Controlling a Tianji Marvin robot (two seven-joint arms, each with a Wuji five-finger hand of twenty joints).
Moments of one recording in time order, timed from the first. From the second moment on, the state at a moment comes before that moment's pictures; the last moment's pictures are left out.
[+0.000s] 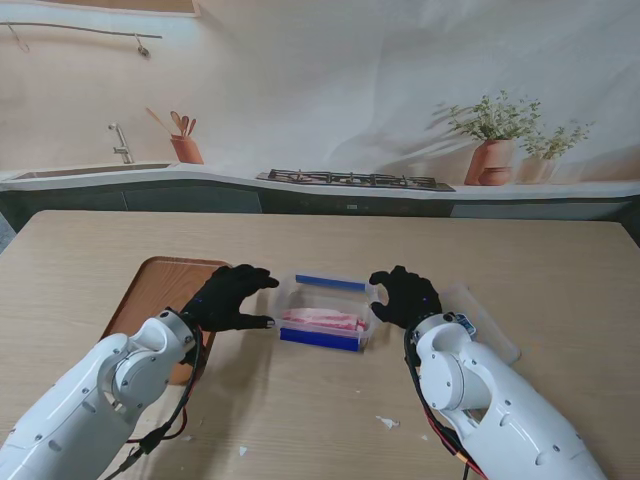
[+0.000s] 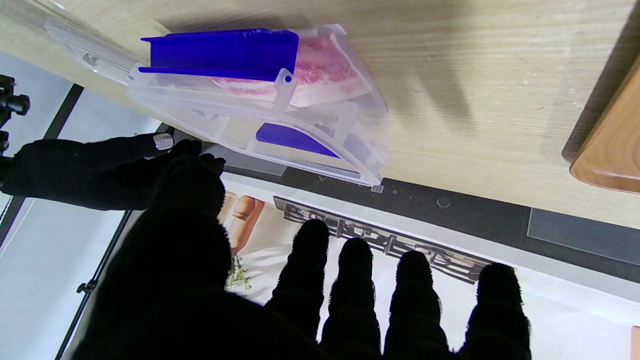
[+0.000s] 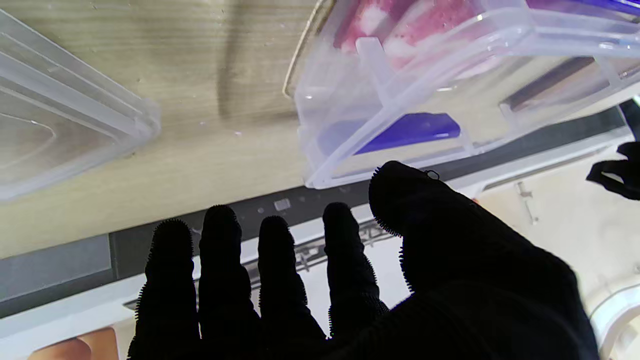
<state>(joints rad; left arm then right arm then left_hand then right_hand) 1.42 -1.07 -1.13 -1.43 0.77 -0.28 -0.02 -1.45 -1.10 1.06 -1.53 -0.76 0.23 -0.06 0.68 -0.24 0.19 -0.05 0.32 0.11 0.33 0.24 0.23 0.07 0.29 0.25 0.11 0.12 0.22 0.40 -0.02 0.33 0.19 0.58 0.66 -0.41 0.70 -0.11 0.40 0.07 0.38 0.52 0.25 0.23 0.80 0.37 0.27 0.24 0.70 0.41 0.17 0.20 0.47 0.68</state>
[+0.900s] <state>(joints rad) 1.46 -1.07 -1.16 -1.50 0.77 -0.29 -0.02 -1.43 -1.11 1.03 -1.43 -0.71 0.11 -0.13 0.68 -0.24 0.19 -0.05 0.39 0.10 0.37 0.25 0.25 0.07 0.37 0.28 0.11 0.12 0.28 0.41 -0.01 0.33 0.19 0.58 0.63 -0.41 0.79 -0.11 0.31 0.10 0.45 0.56 0.22 0.19 0.92 0.43 0.38 0.24 0.79 0.48 0.13 0.20 0.94 0.47</state>
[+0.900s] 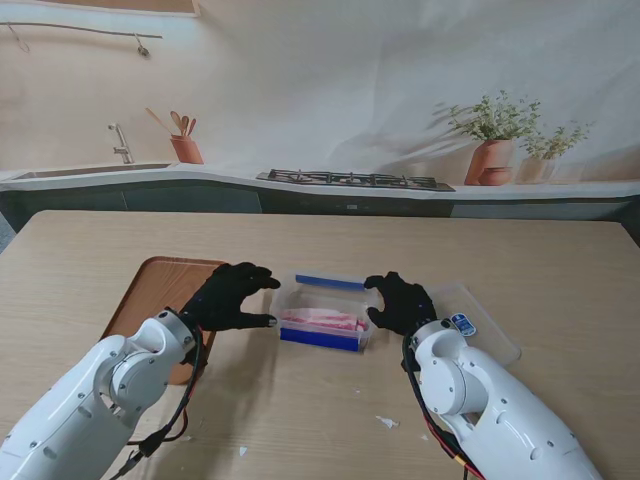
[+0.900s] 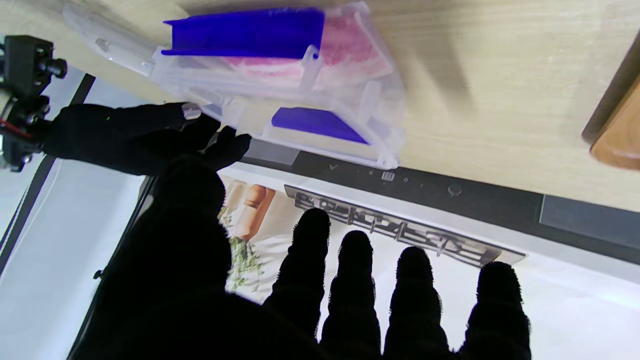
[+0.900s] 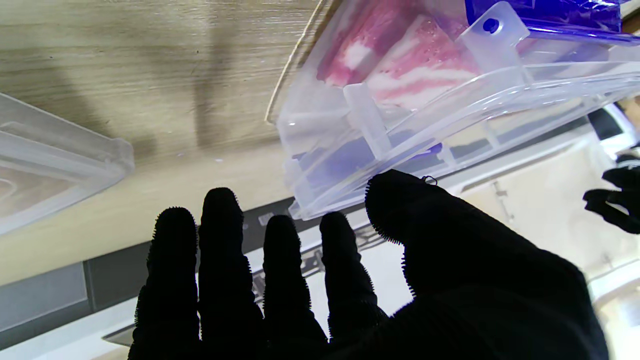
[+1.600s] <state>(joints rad) 1.23 -1.03 -0.94 -1.50 0.77 -0.22 -0.24 -1.46 -1.13 1.06 -1.43 -0.69 0.14 -0.19 0.67 -0.34 0.54 -0.05 0.50 0.08 0.45 0.30 0.52 0.07 0.51 0.44 0.38 0.16 0.56 0.58 -0.06 0.34 0.75 0.42 0.60 -0.42 0.76 -0.12 0.34 0.20 0.43 0.54 0.25 0.19 0.91 0.42 0.38 0.24 0.79 0.47 0.13 0.20 0.94 0.46</state>
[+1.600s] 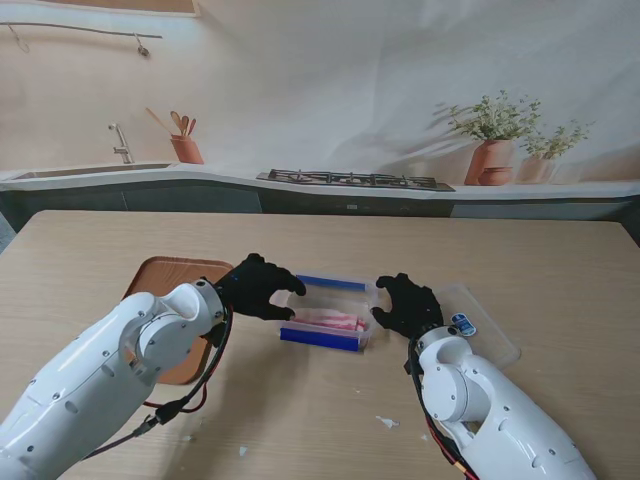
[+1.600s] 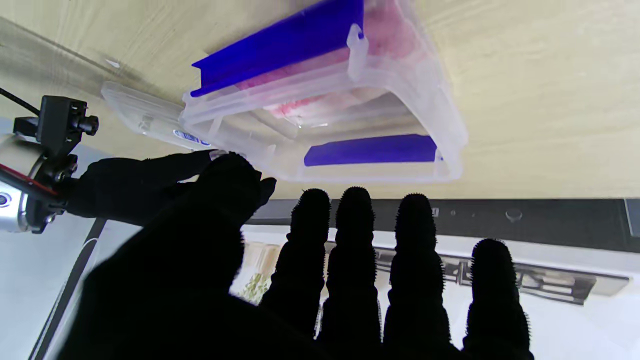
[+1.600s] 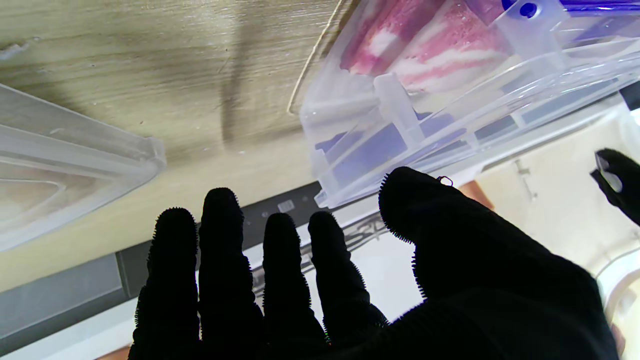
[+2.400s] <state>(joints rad) 1.06 -1.08 -0.70 -1.41 0.50 0.06 -0.28 -1.45 -1.13 1.06 -1.41 -0.68 0.11 -0.19 0.69 -0.24 0.49 -0.05 0.57 0.22 0.39 0.27 0.58 0.21 0.45 0.36 0.43 0.28 0.54 0.55 0.10 0.32 1.07 0.56 0.60 -0.41 0.76 -0.12 0.34 0.20 0.42 0.54 0.25 0.19 0.91 0.42 0.38 0.24 0.79 0.47 0.13 0.20 0.94 0.46</state>
